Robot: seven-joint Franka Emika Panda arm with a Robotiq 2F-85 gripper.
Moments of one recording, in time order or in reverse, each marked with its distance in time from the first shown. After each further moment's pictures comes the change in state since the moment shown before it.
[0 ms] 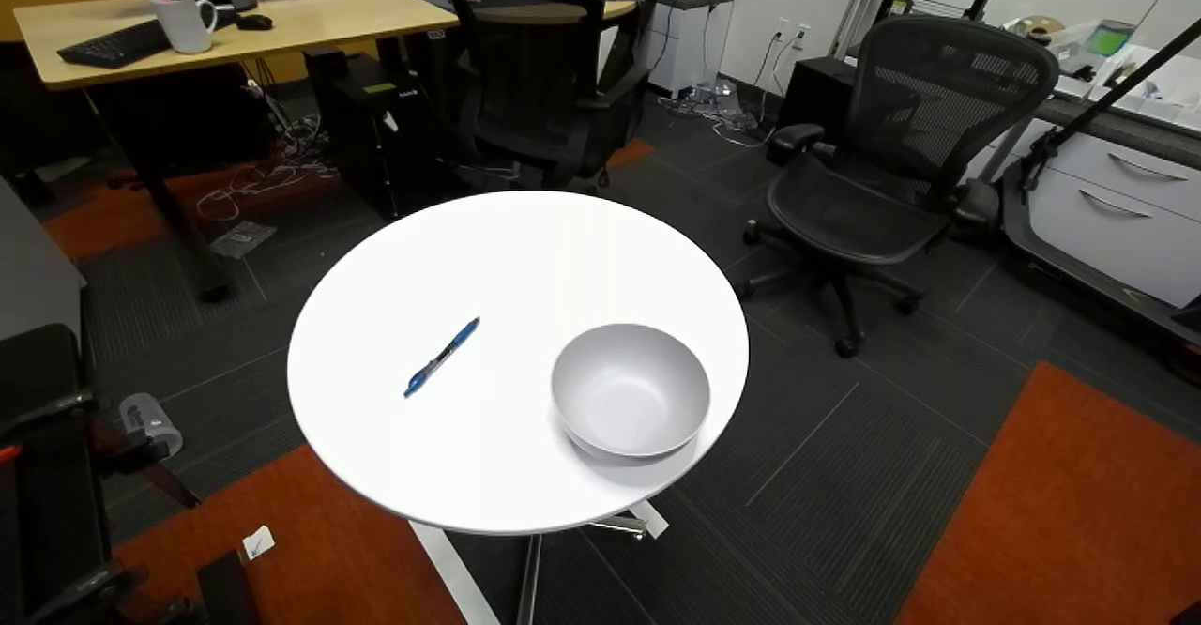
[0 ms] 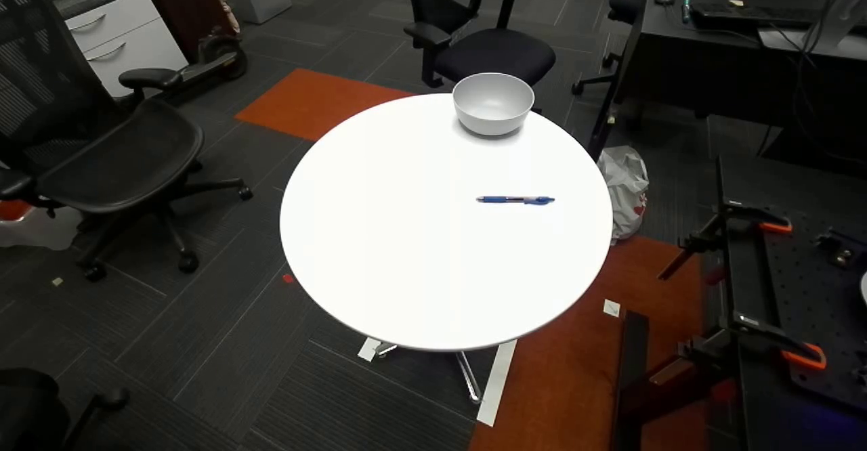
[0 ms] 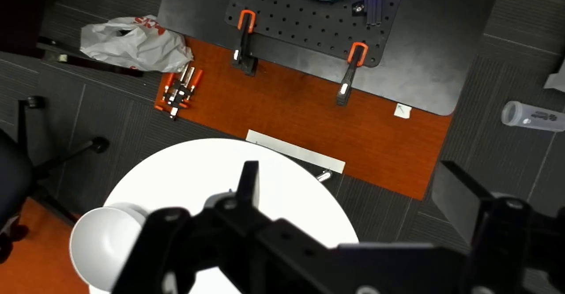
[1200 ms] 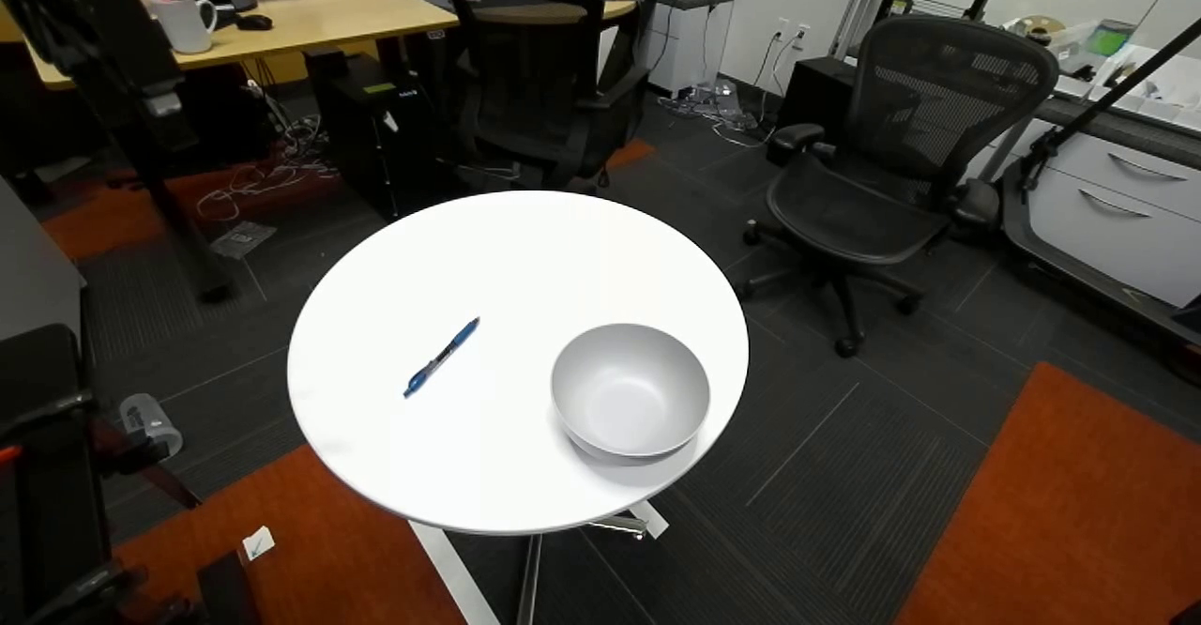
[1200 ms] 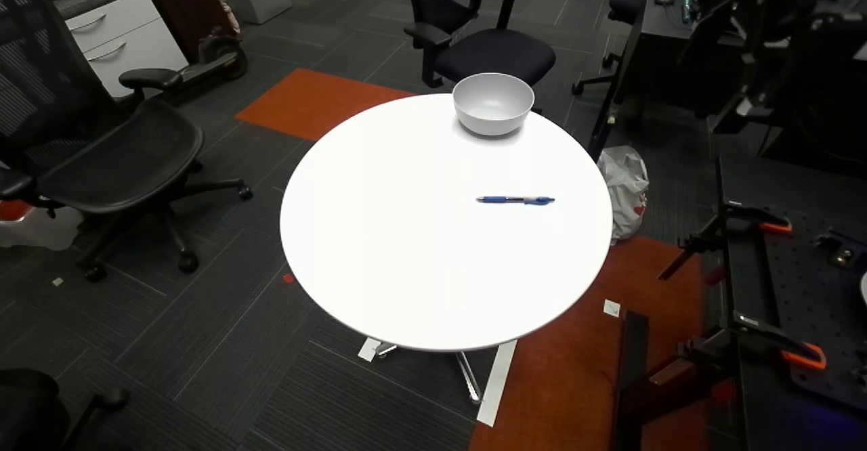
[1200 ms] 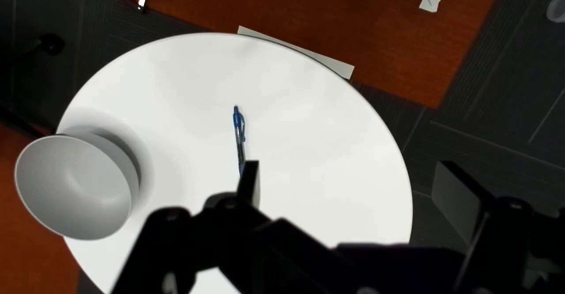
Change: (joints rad) arm -0.011 0.011 -0.210 -0.472 -0.074 0.797 -0.143
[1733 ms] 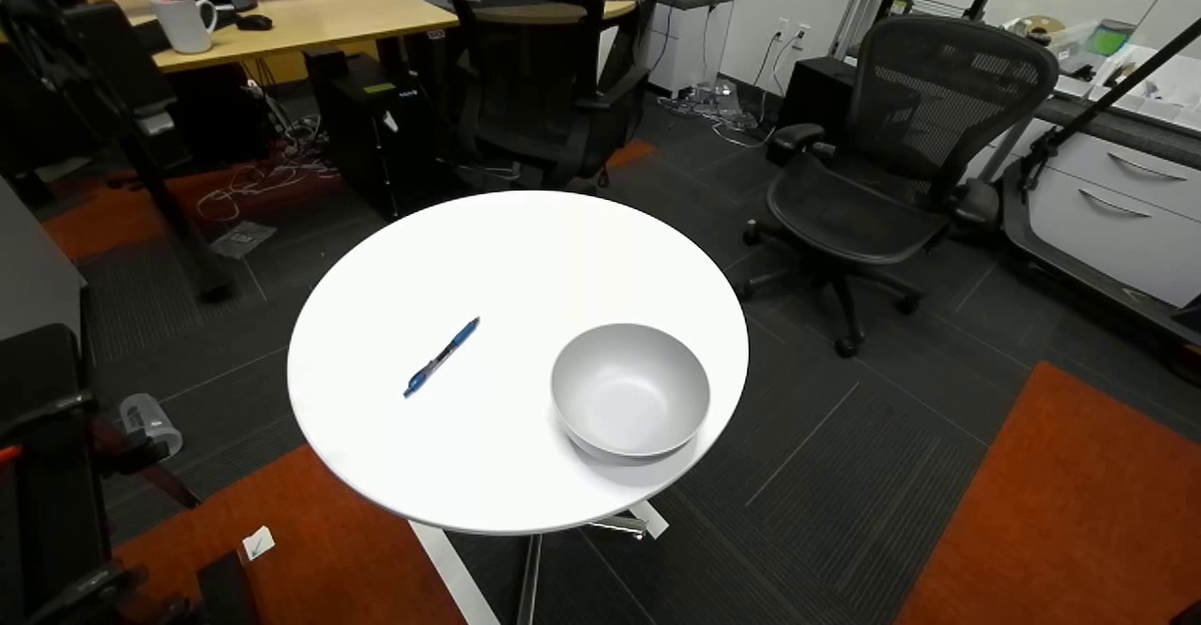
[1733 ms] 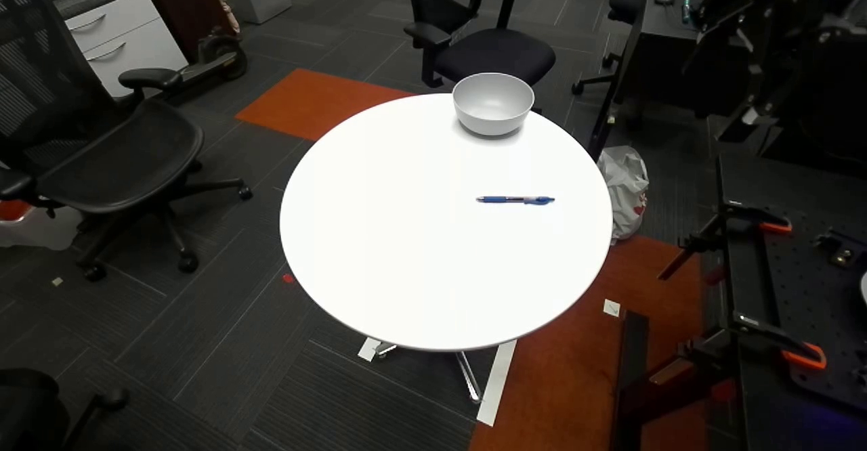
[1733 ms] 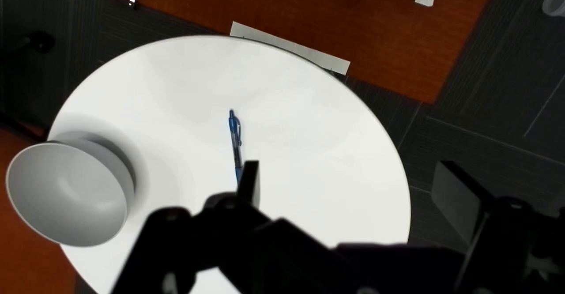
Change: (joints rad) arm 0.000 -0.034 -0.014 -0.050 0.009 0.035 -0.011
